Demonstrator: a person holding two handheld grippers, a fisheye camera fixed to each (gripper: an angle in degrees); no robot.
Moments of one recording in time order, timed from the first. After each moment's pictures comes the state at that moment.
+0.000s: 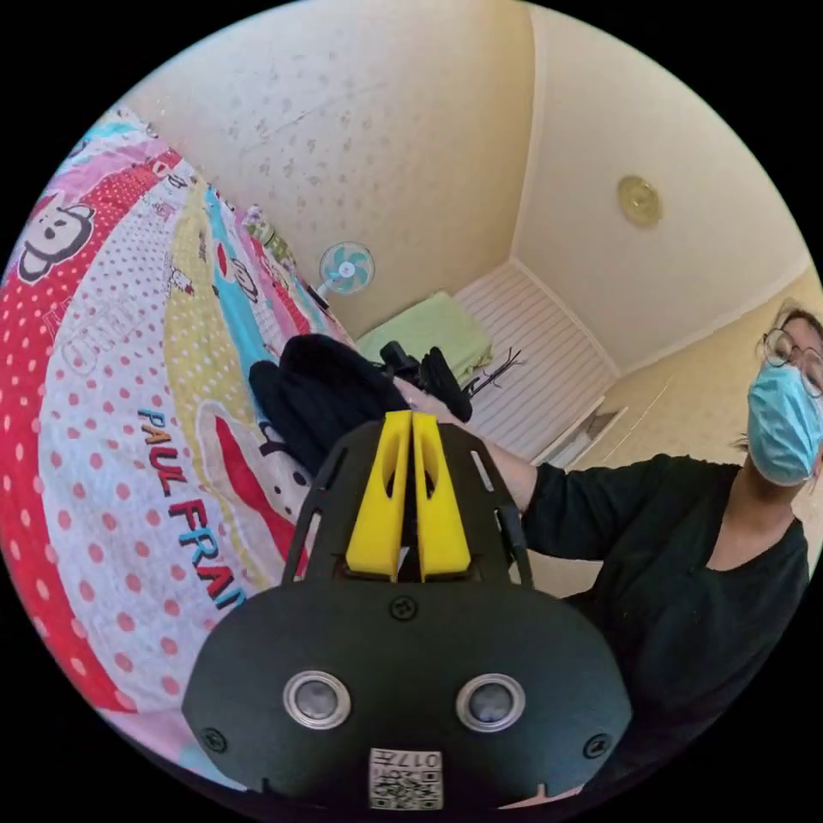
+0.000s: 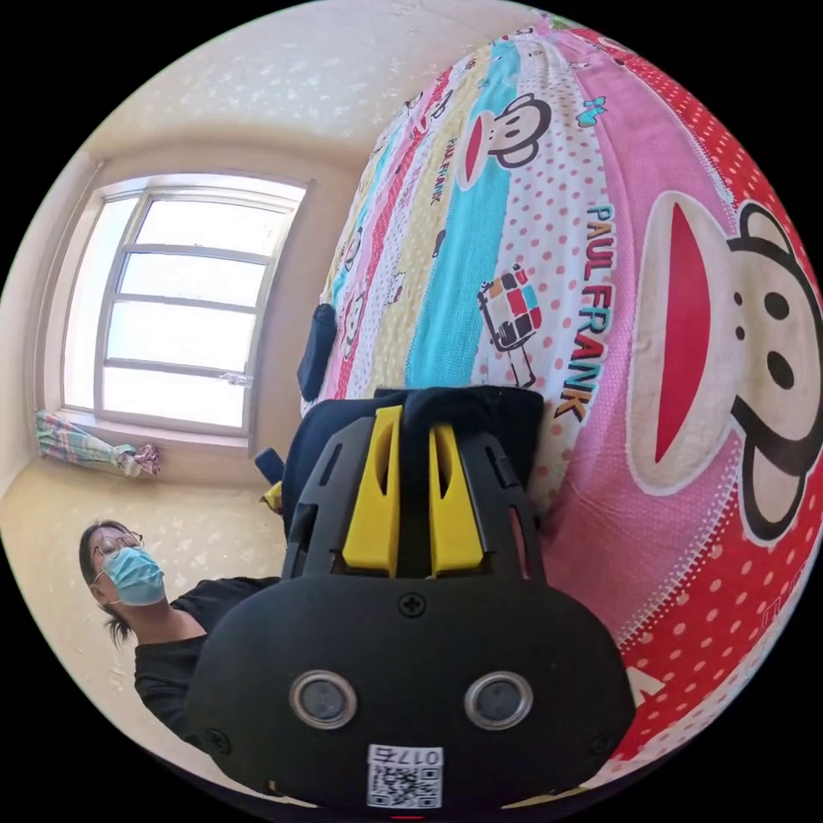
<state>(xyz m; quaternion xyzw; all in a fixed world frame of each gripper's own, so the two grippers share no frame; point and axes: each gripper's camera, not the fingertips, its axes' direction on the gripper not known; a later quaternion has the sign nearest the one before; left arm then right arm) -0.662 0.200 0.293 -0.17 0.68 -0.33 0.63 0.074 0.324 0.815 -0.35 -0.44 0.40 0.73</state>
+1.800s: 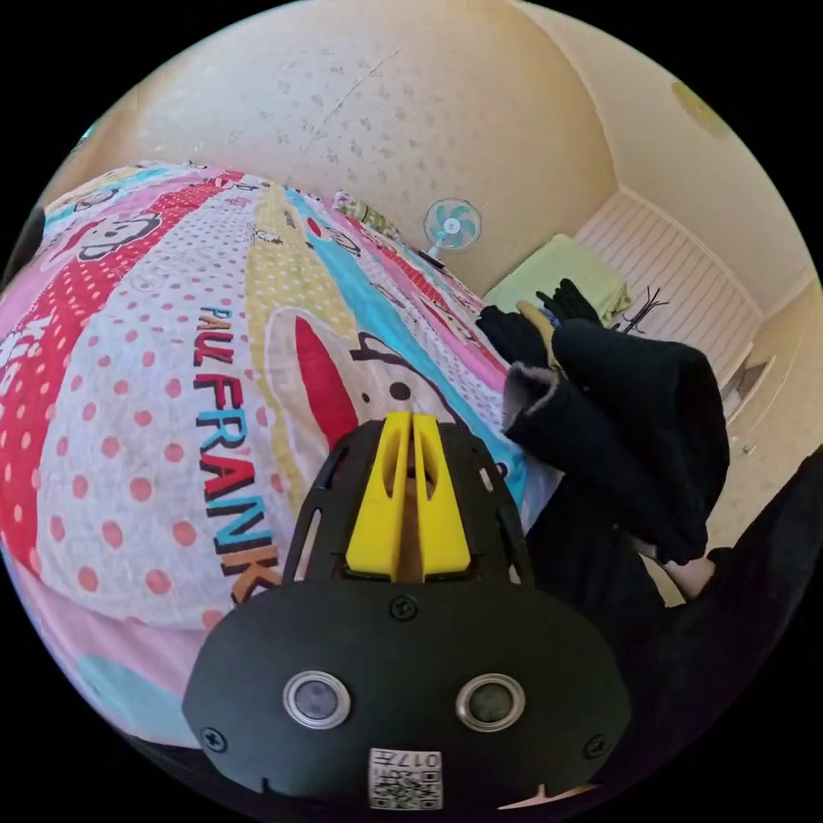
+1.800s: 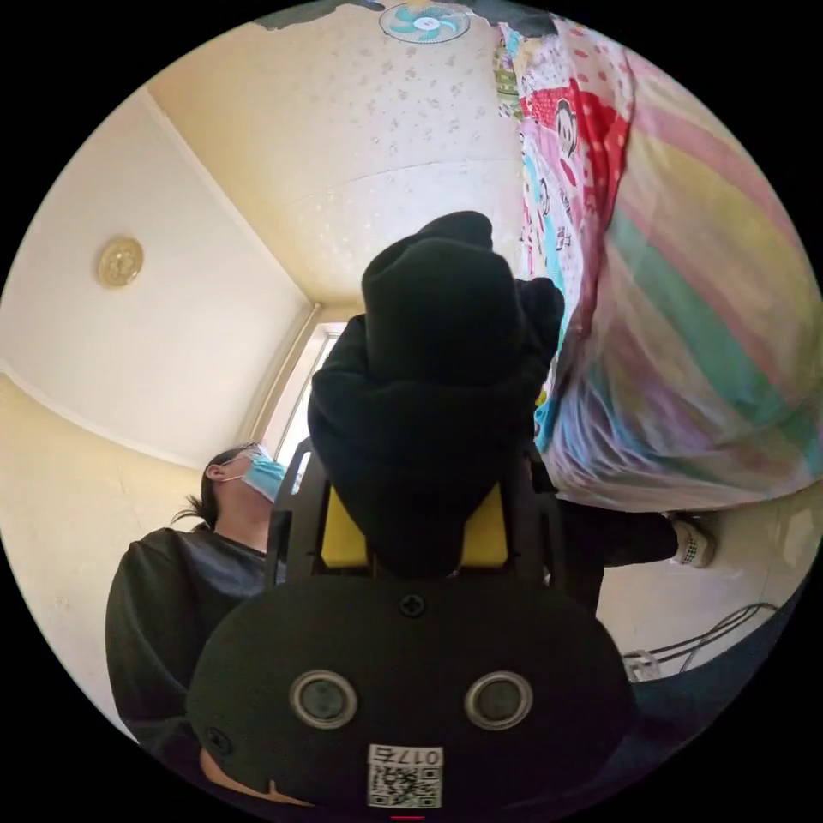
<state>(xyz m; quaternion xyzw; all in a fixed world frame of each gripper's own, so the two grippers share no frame) -0.681 0.231 0.276 -0.35 0.53 -0.17 0.75 0.187 0.661 0.268 0.05 -0.55 0.59 0.59</state>
